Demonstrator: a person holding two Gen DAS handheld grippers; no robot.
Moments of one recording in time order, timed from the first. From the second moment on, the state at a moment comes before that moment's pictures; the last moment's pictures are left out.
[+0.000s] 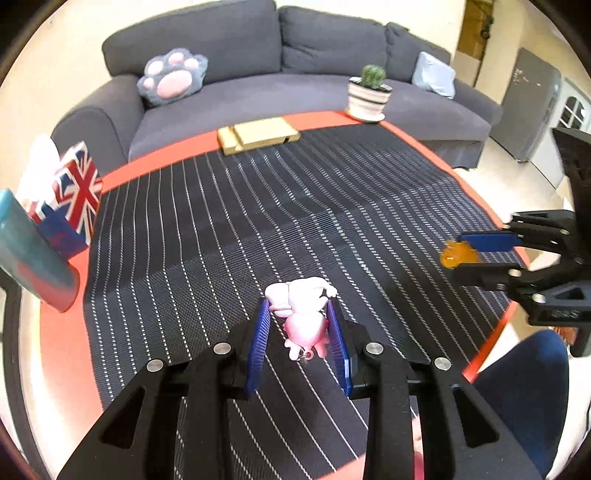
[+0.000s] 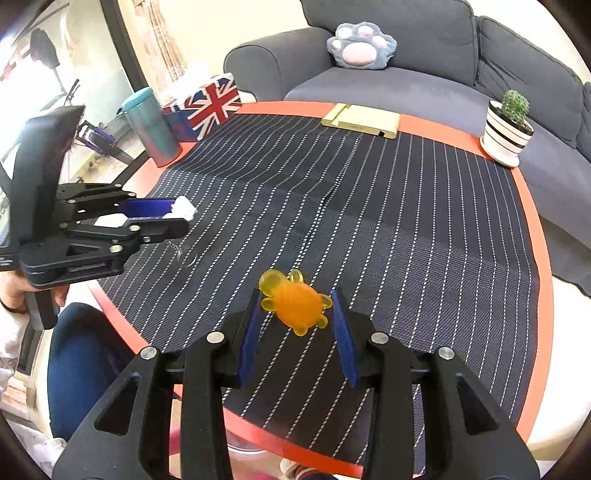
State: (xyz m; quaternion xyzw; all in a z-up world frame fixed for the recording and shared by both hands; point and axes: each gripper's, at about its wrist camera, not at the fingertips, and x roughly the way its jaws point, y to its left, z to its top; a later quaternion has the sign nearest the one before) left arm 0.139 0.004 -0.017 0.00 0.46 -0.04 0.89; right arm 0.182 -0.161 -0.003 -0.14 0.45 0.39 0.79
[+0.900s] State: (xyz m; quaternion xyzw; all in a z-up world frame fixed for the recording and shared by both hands) left arm 0.034 -0.031 0.014 0.01 0.41 -0.11 0.91; right arm 0.077 -0.177 0.035 -0.15 0.40 0.45 0.79
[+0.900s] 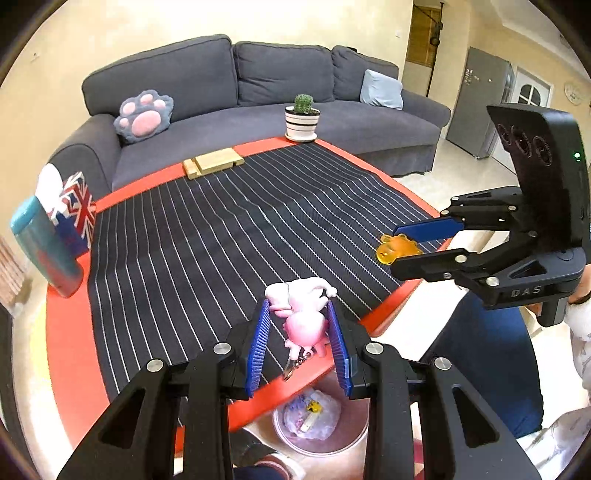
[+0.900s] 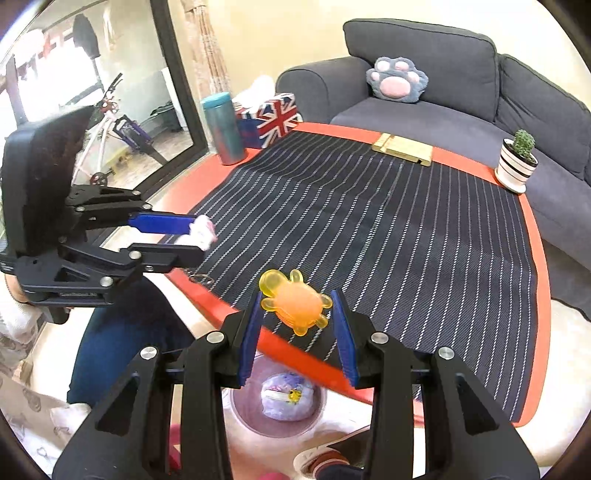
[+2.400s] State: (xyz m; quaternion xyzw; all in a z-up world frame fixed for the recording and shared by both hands) left arm -0.016 -0.031 -0.014 -0.02 0.43 -0.12 0.90; right arm 0.026 -0.181 -0.018 -0.16 0.44 0.46 0.76
